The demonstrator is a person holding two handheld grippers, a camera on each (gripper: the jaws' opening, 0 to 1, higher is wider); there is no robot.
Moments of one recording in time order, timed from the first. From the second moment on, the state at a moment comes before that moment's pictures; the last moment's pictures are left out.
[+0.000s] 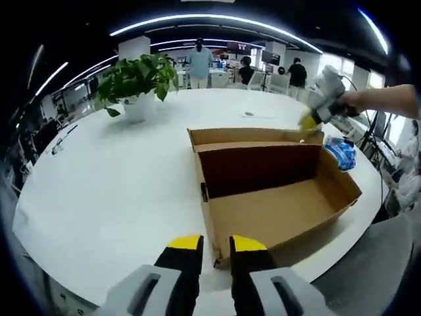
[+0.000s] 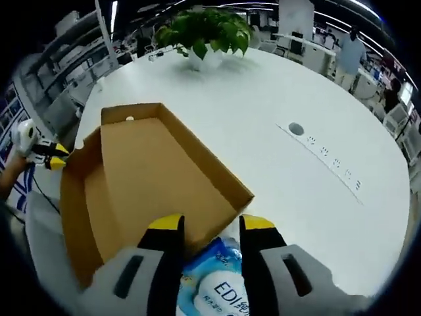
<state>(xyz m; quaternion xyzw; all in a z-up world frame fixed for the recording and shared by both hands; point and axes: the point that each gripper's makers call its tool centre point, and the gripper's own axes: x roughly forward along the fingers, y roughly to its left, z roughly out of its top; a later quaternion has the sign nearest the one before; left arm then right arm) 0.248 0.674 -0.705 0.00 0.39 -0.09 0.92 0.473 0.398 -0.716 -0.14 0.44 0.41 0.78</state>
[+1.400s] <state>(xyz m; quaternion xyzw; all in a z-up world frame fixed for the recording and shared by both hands) 0.244 0.673 -0.712 -0.05 0.41 -0.08 0.91 0.485 0.390 -0.722 -0.10 0.47 0.30 0.82</state>
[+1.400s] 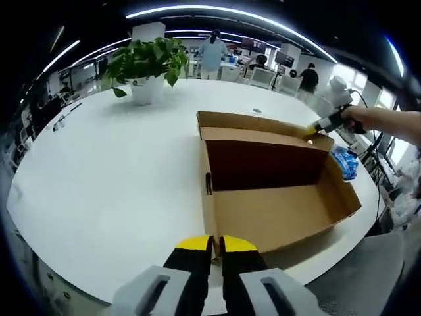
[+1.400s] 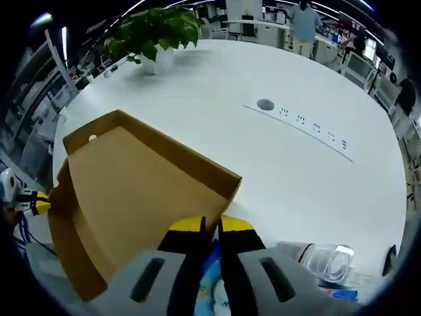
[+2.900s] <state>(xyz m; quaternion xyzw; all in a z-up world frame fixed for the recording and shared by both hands) 0.240 0.666 -0.707 -0.03 0.41 -0.08 0.91 0.452 0.384 -0.636 -0.12 0.35 0.31 0.88</state>
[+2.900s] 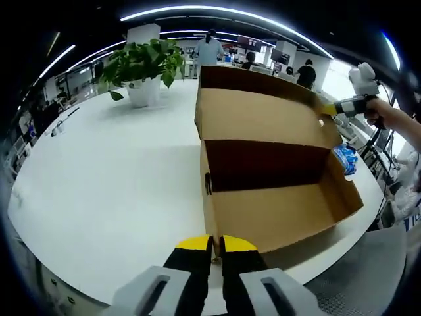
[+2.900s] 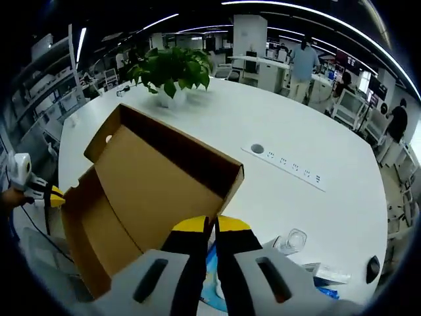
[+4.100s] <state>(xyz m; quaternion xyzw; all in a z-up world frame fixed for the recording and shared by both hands) 0.240 0.667 -0.707 -0.02 0.40 -0.09 0.91 0.379 0.382 -0.601 -0.15 0.25 0.30 0.91</state>
